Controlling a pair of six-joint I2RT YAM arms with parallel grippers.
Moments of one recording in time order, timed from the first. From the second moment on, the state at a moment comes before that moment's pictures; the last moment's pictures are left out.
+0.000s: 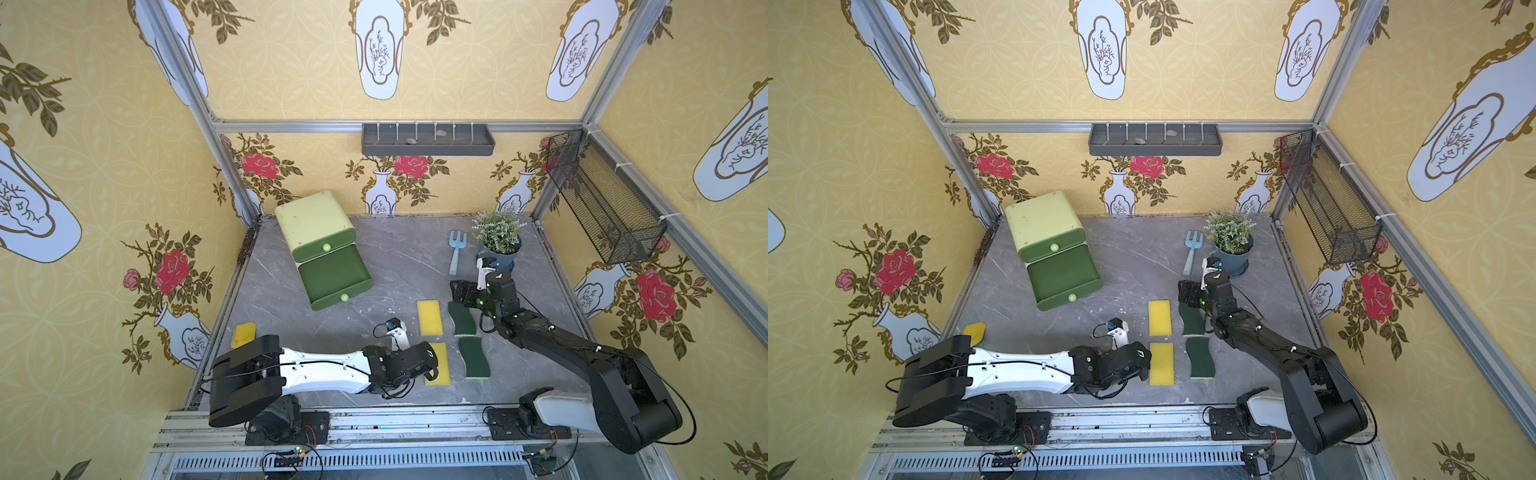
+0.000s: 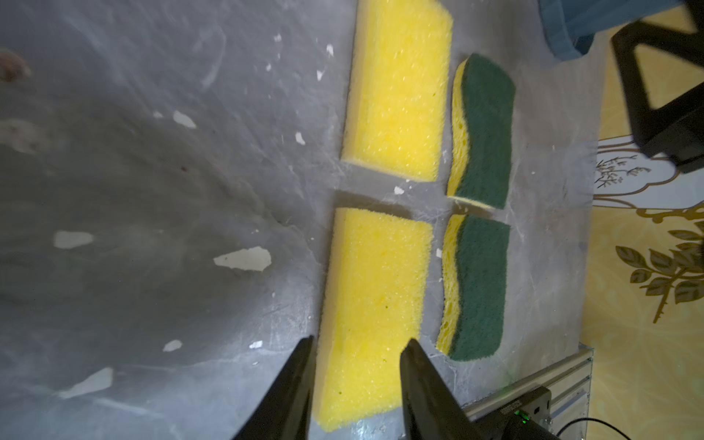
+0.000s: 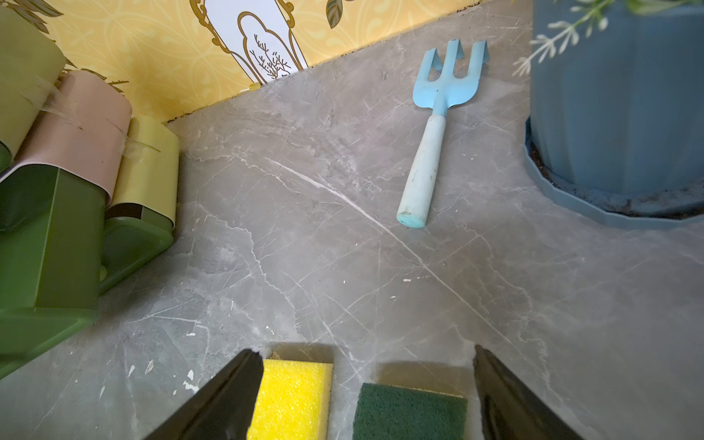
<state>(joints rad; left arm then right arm) -1.34 1.49 0.81 -0.25 -0.39 -1.48 0.43 1.29 0.53 0.21 -0.02 0.44</state>
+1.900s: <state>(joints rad) -0.60 1.38 0.71 -0.12 -0.48 -0.79 0.43 1.31 0.54 0.20 -0.07 0.44</state>
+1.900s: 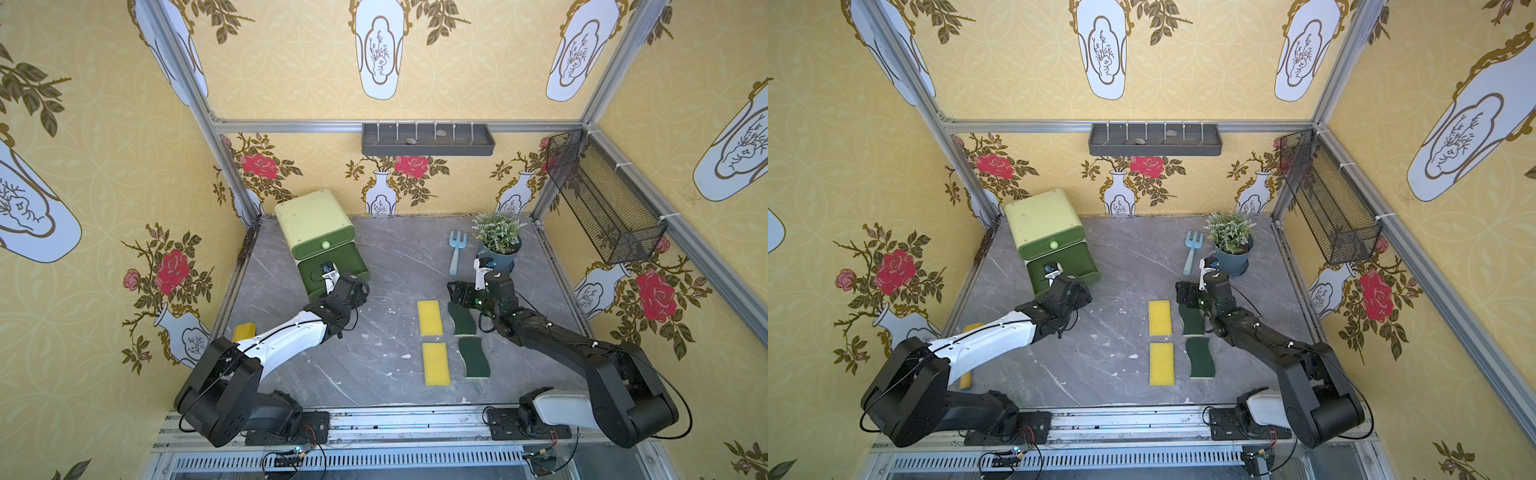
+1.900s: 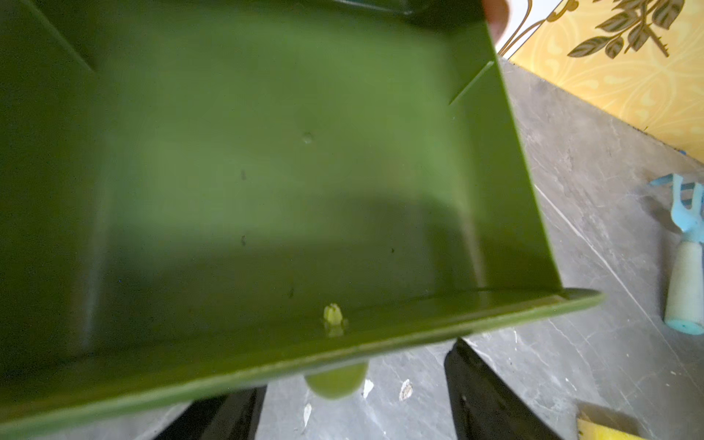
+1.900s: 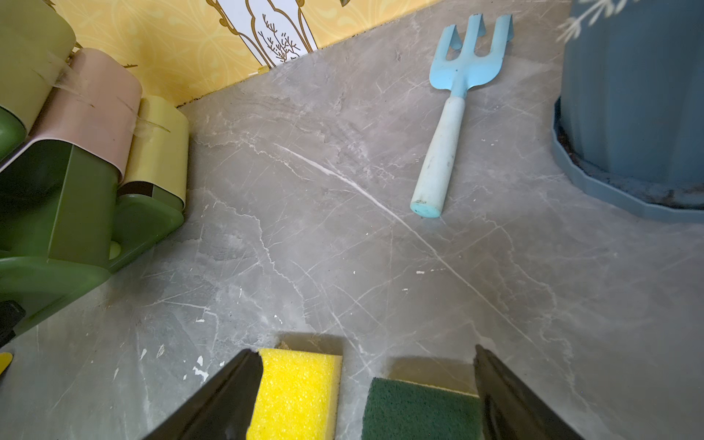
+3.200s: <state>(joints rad) -0.41 1.56 0.80 0.19 -0.50 -0.67 0.43 1.32 0.54 0.20 -0.07 0.43</state>
